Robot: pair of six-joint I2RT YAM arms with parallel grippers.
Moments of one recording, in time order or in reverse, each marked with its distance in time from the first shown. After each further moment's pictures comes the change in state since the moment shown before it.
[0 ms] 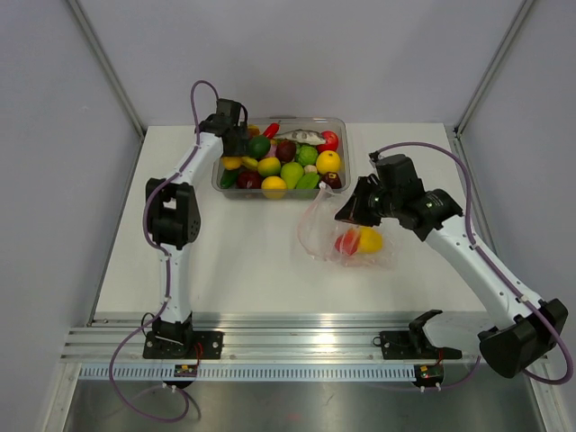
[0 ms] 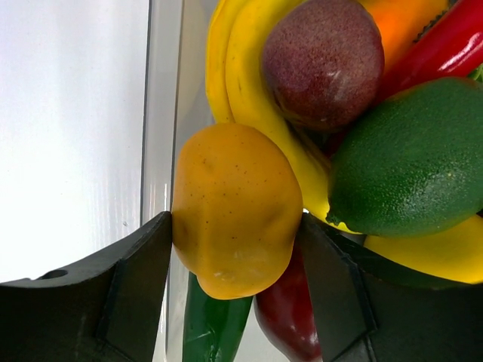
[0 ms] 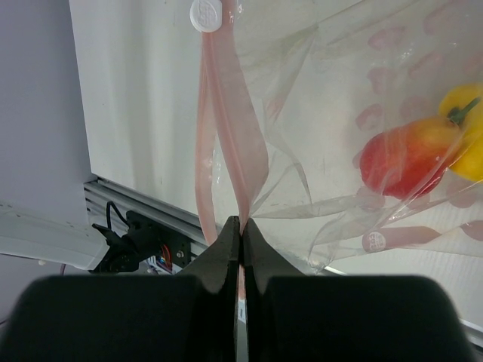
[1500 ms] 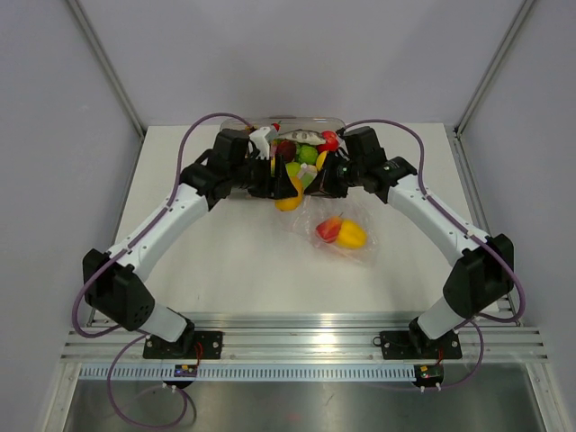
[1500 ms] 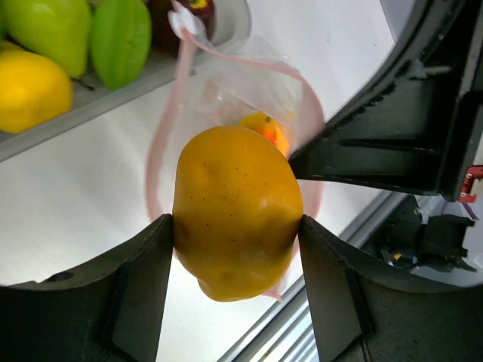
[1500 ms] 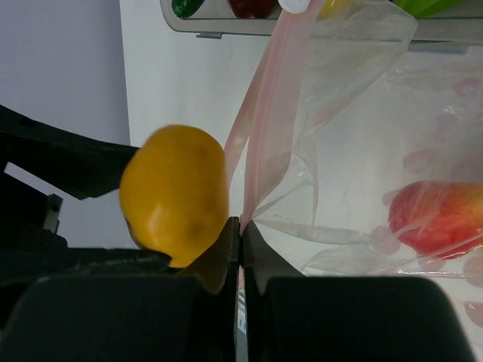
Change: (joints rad) left arm -0.262 -0.767 -0.649 0.126 0.639 -0.141; right arm 0.002 0.380 0.220 0.193 -0.140 0.029
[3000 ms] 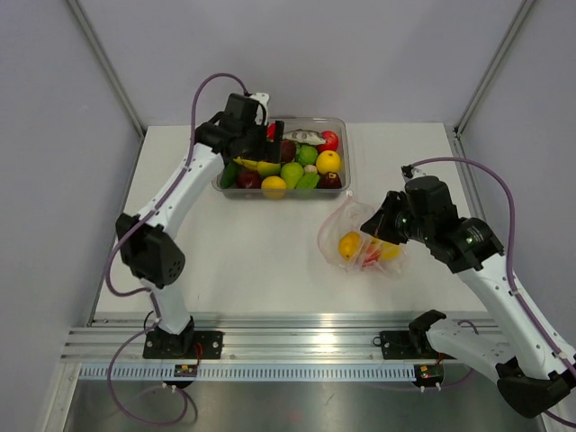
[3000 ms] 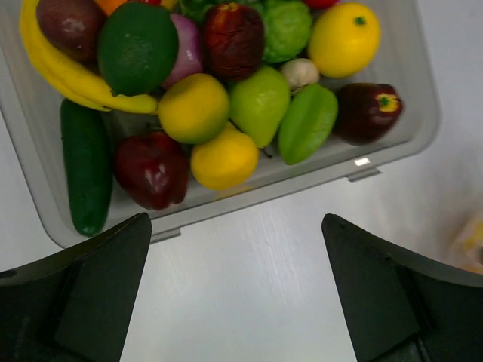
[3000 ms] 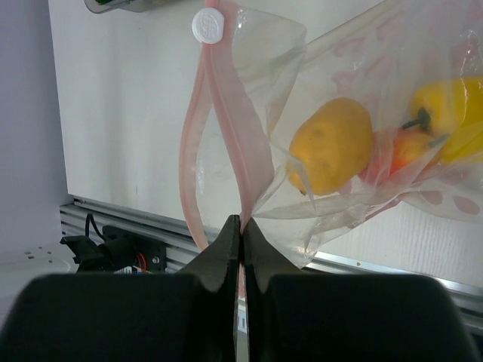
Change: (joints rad) left arm 0.041 0.291 0.441 -0.217 -0.411 0.155; right arm 0.006 -0.642 -0.259 -0.357 0.309 -0.026
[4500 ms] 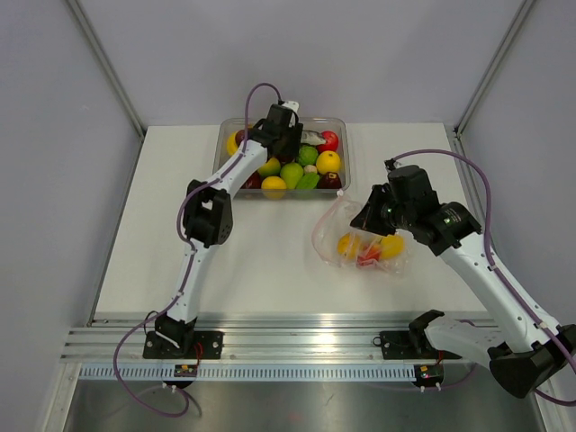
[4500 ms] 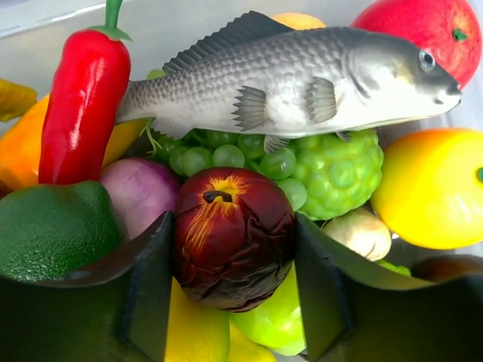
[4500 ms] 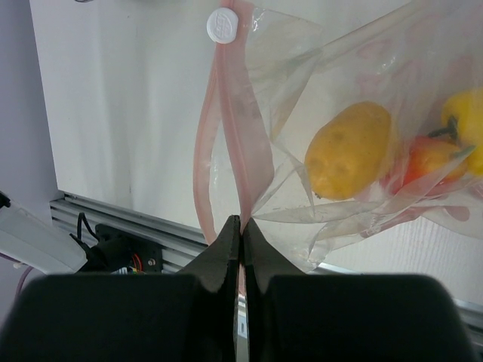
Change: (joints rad) left arm 0.000 0.715 0.485 0.243 -0.093 0.063; right arm 0.000 0.134 0.010 0.060 -0.039 -0.024
